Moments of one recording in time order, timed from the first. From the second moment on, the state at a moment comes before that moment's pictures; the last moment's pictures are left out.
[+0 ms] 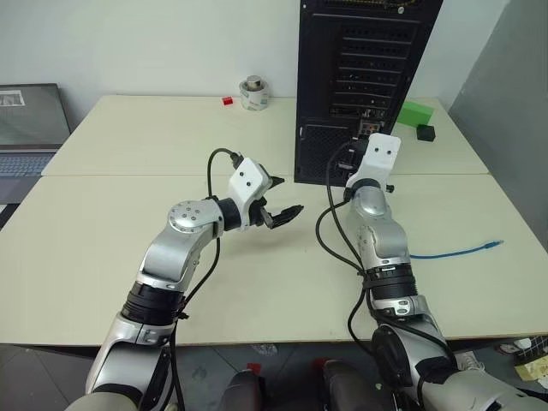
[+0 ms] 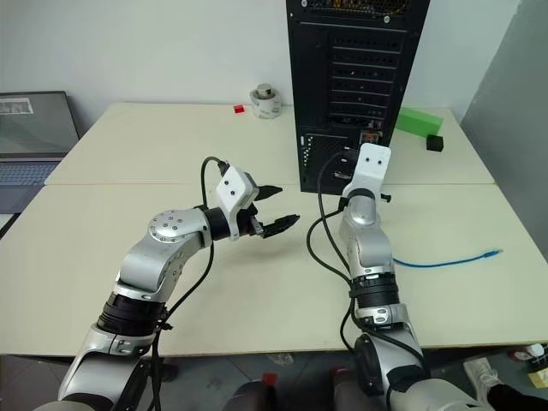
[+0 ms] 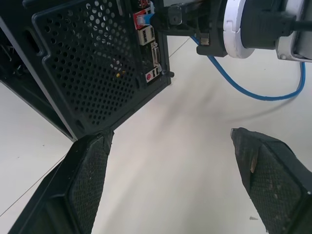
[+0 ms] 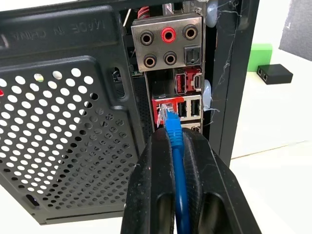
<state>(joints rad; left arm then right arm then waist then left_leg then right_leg) -0.60 0.46 -0.14 -0.04 -0.23 0.45 -0.75 -0.79 0.12 -0.13 0.28 0.02 0.33 -0.36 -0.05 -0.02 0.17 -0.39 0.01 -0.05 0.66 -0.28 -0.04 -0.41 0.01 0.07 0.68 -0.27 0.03</state>
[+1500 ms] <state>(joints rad) -0.62 0.43 -0.13 0.03 -0.17 0.42 -0.66 -0.71 0.08 -0.05 0.29 0.02 0.24 -0.18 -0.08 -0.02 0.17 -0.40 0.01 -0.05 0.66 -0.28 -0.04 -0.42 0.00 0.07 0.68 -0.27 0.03</state>
